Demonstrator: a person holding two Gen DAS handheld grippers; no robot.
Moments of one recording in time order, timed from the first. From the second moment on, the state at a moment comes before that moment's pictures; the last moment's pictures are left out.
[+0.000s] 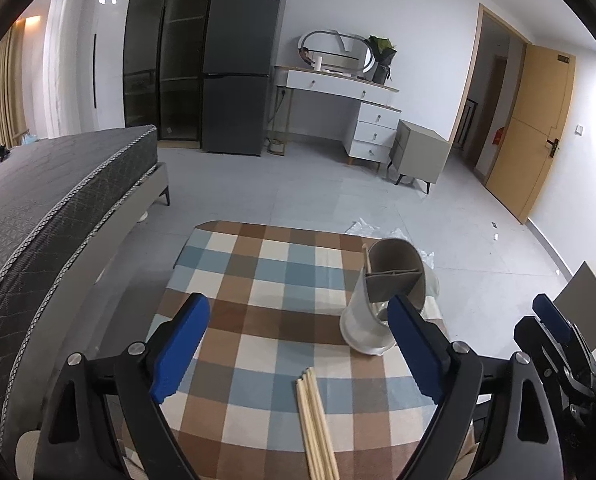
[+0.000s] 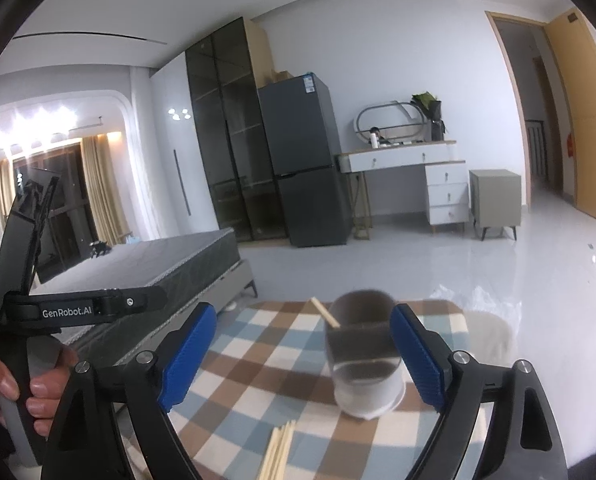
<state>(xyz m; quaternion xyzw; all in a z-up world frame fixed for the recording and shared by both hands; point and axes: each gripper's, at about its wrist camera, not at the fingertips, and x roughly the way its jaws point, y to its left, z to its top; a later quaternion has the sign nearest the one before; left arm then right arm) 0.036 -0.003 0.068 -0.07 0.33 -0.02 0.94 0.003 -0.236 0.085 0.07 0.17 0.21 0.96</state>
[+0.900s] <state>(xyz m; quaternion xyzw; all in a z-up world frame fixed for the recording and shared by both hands) 0.044 0.053 -0.054 -0.09 0.41 0.04 0.91 0.039 -0.166 -0.058 0.01 0.45 0.22 0.86</state>
